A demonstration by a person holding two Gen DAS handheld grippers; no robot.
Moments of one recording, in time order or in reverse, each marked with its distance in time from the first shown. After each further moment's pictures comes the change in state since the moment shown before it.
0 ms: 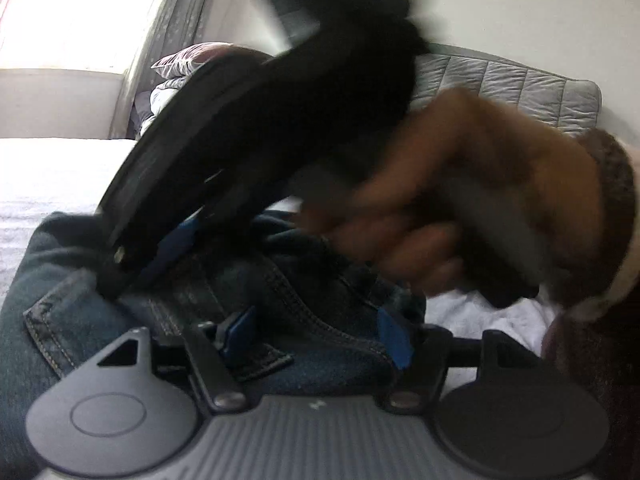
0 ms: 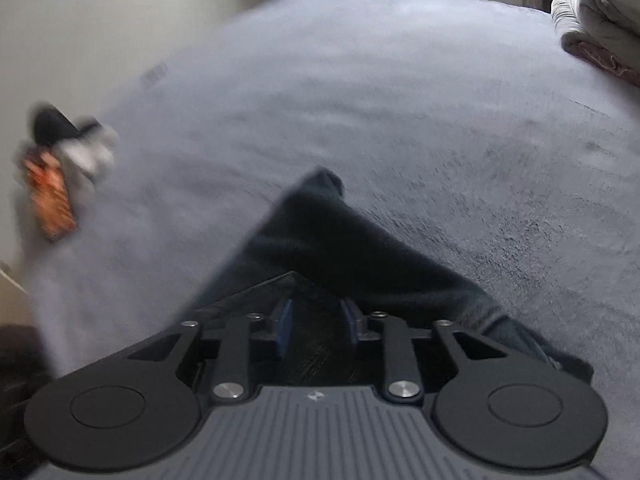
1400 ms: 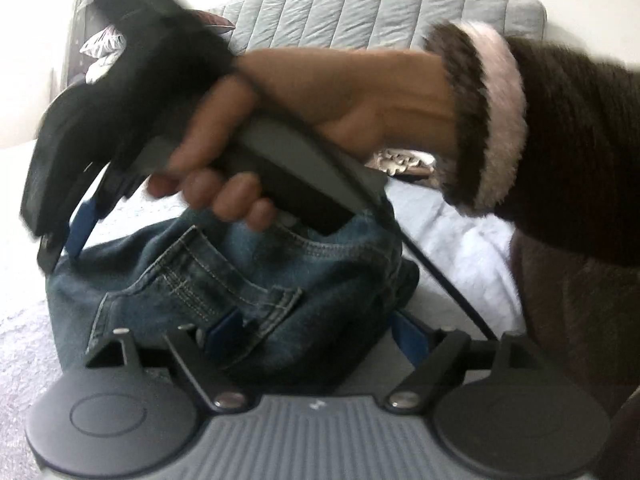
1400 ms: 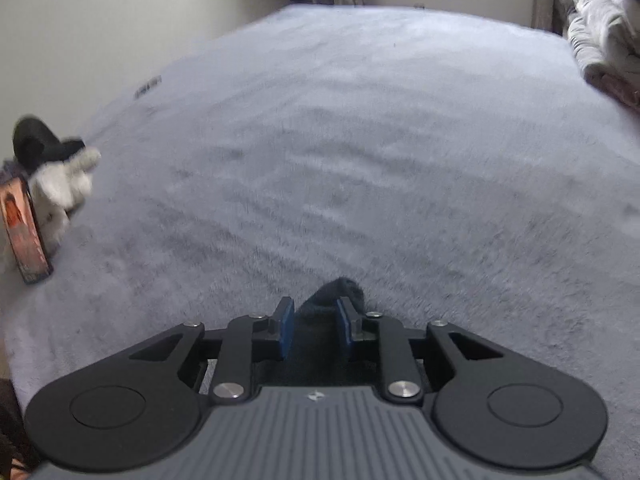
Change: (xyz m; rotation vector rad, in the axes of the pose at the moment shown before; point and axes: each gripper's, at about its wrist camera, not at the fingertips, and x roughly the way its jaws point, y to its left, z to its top) left arm -0.035 0.026 0.025 0.184 0.232 -0.143; right arm 0.033 0.014 0.056 -0.002 -0.077 0.018
